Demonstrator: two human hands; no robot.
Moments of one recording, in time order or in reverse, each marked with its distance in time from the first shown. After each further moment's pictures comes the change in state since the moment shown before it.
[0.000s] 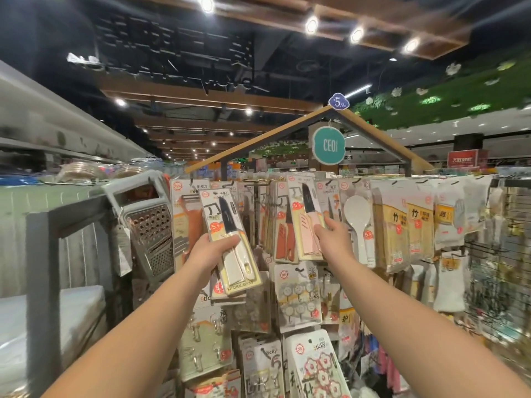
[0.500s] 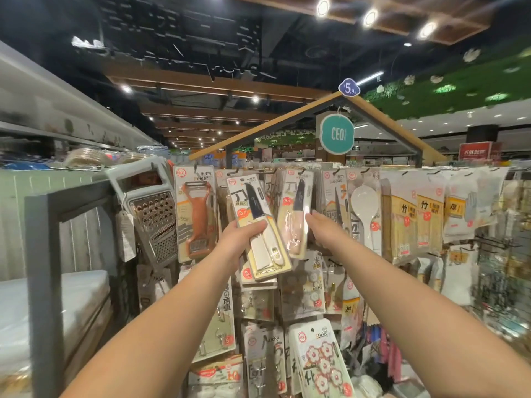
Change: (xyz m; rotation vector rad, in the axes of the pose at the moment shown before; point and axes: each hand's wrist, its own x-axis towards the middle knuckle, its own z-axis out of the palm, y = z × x) left_hand -0.002 0.001 0.045 -0.183 -0.063 -0.071; right_hand 0.000 -0.016 0.009 -0.417 -0.336 -0.019
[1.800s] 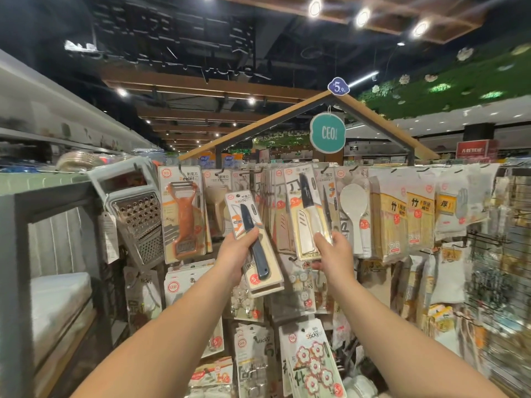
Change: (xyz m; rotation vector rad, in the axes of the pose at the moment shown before) left_hand 0.007 -0.037 0.027 -0.099 0.076 -0.008; right_hand -0.032 0.066 0.013 0.610 0.298 0.062
